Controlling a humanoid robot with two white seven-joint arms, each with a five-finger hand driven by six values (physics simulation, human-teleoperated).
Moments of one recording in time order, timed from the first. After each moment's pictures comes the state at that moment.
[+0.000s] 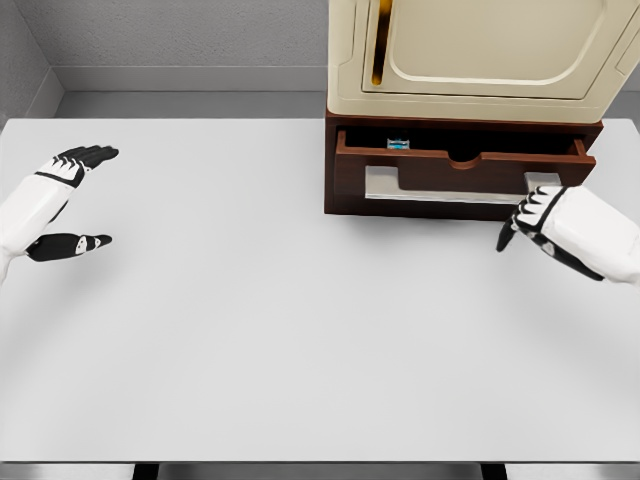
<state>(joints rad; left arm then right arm) -0.04 0.50 0.16 -1.55 -0.45 -0.61 -0.24 -0.02 -1.02 0.28 -1.76 0.40 -0.61 -0.18</state>
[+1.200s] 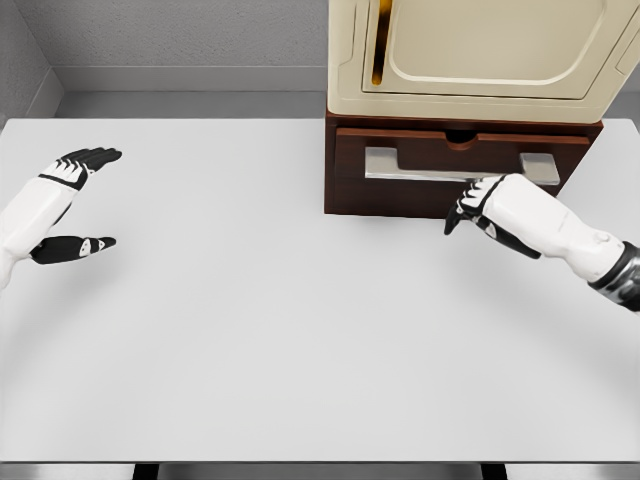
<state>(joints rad) -0.02 0.49 0.17 -1.56 -0.45 -0.61 -0.24 -0.27 -0.85 0.46 -1.61 0.40 -0.61 -0.07</state>
